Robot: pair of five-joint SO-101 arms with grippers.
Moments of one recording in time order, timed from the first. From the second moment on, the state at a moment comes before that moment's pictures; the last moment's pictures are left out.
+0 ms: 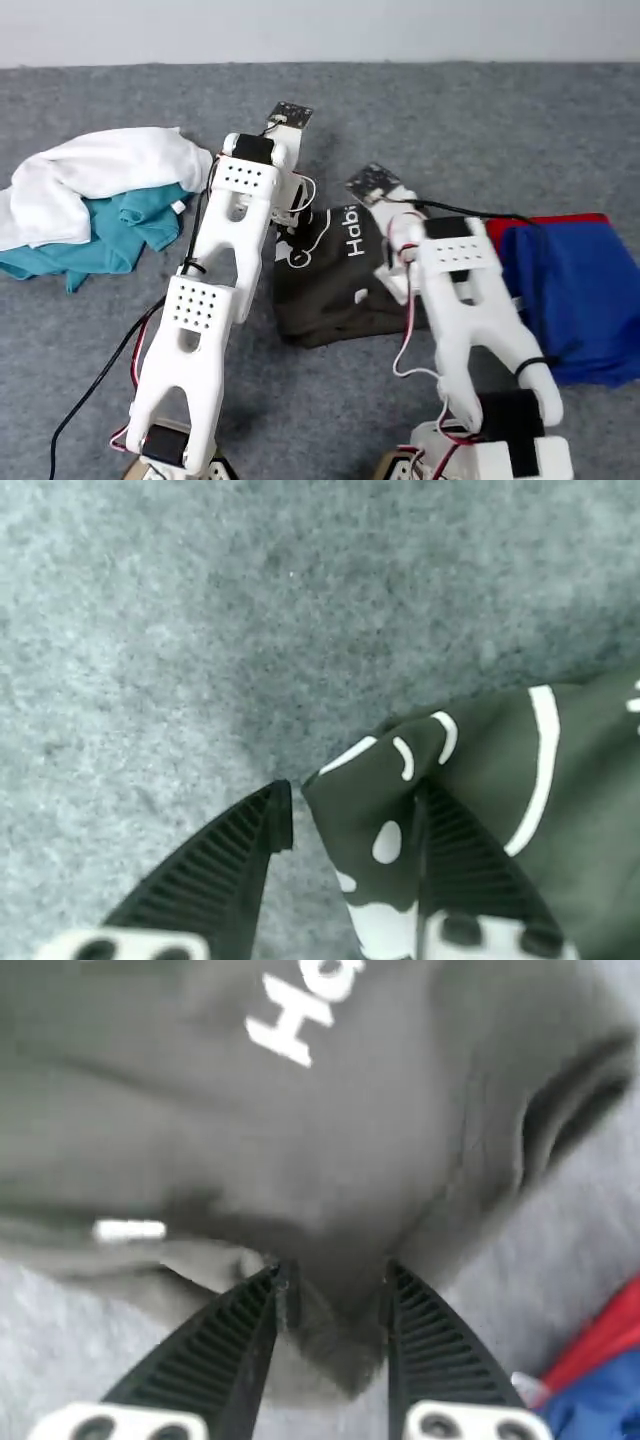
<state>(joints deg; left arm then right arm) 10.8 66.5 -66.9 97.8 2.7 -7.6 -8.6 32.5 63.8 33.4</state>
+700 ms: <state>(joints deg) 10.1 66.7 -72.6 98.6 2.7 -2.9 -31.7 32.5 82.3 37.9</state>
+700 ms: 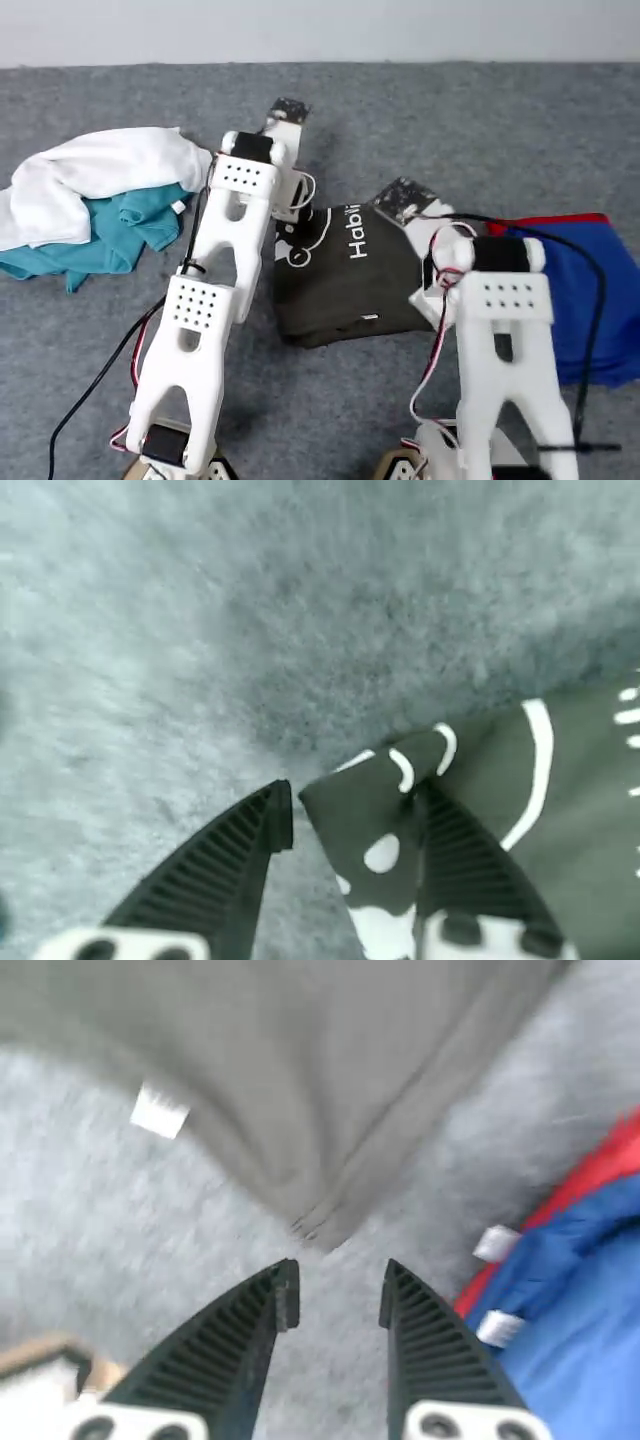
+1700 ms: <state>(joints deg) 6.9 72.4 -77.0 98.9 2.9 -7.0 10.4 15.2 42.5 14.8</state>
